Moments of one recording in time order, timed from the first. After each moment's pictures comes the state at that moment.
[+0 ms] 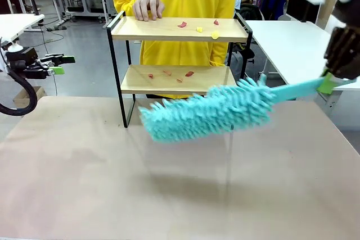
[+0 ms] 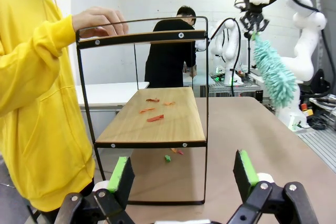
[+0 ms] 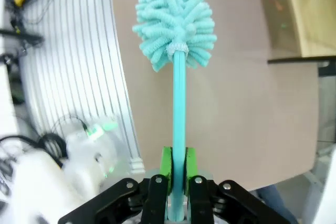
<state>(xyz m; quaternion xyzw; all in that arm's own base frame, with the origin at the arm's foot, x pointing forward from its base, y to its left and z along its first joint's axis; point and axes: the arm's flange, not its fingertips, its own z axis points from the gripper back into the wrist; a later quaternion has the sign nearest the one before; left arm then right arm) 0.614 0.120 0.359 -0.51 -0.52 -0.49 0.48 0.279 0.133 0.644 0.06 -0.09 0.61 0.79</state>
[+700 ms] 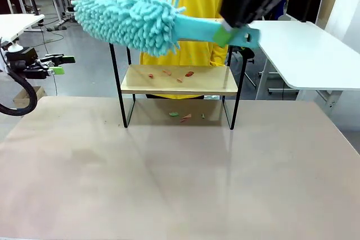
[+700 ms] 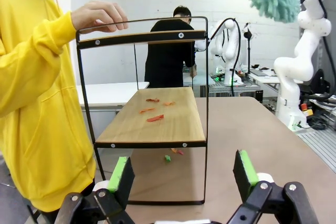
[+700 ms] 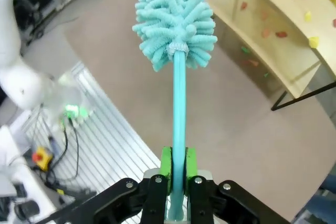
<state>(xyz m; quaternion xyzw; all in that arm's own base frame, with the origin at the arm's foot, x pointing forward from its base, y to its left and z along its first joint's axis) 0.614 0.120 0.359 -0.51 -0.52 -0.49 0.48 0.197 0.298 0.719 0.12 -0.25 0.35 0.90</state>
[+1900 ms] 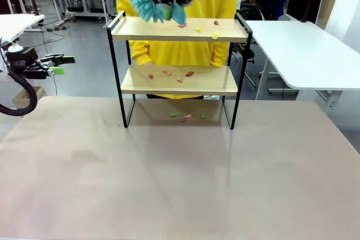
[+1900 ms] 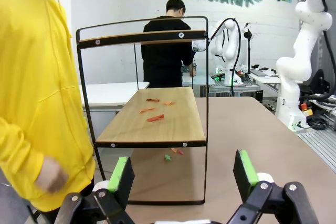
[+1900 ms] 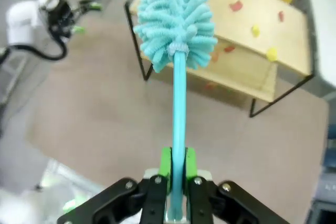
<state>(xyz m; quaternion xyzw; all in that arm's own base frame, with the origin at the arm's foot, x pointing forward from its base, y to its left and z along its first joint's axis) 0.614 0.120 0.359 -0.51 -0.52 -0.49 0.48 0.248 0.414 0.721 0.04 -0.33 0.11 0.94</state>
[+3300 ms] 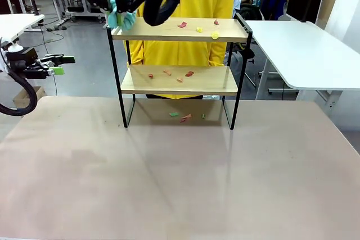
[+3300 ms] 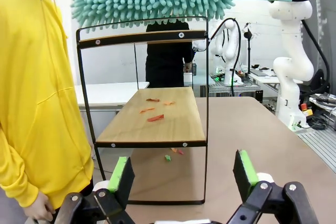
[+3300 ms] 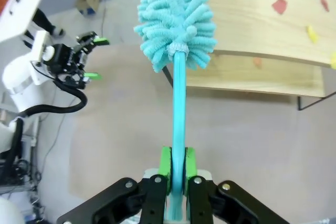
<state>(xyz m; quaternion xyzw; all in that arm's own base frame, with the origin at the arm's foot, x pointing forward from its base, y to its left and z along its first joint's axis) 0.614 0.120 0.359 -0.51 -0.52 -0.49 0.48 0.342 0.526 0.691 0.09 -0.28 -0.01 0.96</state>
